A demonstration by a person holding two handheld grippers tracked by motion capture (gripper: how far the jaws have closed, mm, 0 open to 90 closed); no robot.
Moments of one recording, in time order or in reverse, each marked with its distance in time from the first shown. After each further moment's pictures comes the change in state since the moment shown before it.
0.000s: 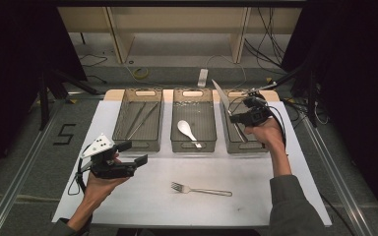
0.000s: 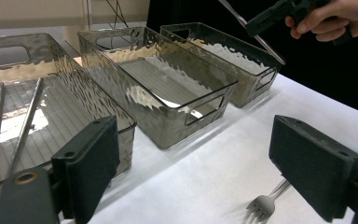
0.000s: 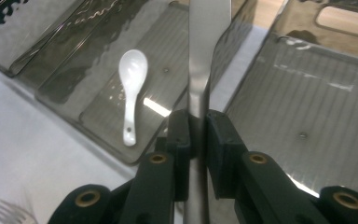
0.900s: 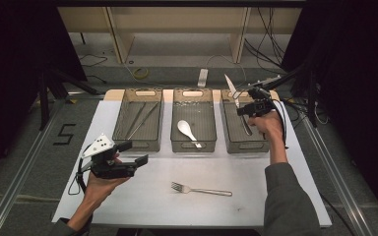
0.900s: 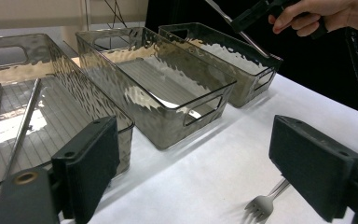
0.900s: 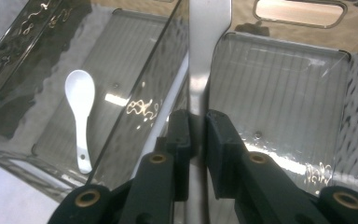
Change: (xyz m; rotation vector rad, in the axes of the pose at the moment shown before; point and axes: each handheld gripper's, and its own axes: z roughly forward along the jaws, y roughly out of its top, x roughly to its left) left arm -0.001 0.000 0.000 -0.002 -0.006 0.004; right arm -0.035 0.016 0.015 0.028 -0.098 0.141
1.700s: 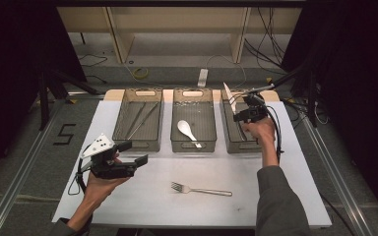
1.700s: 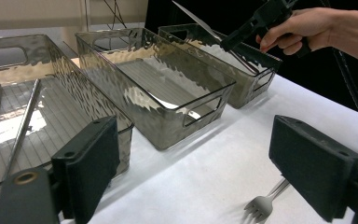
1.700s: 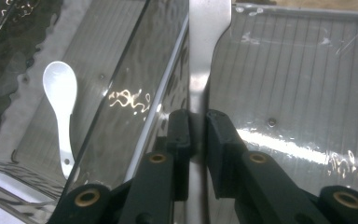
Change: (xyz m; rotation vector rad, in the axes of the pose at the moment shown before) left arm 0.000 0.000 -0.001 -0.002 -0.002 -0.001; right arm -0.002 -0.014 0.033 0.034 -0.008 0.068
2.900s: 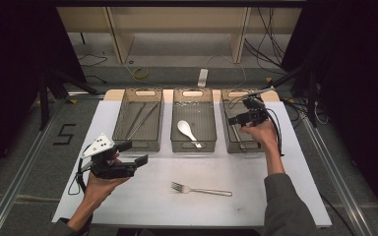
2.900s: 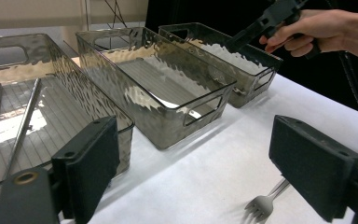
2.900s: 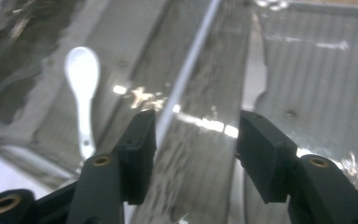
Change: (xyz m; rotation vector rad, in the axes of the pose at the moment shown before) left arm 0.001 0.000 0.001 0.003 0.002 0.000; right arm 0.008 -0.010 -0.009 -0.001 0.058 -0.060
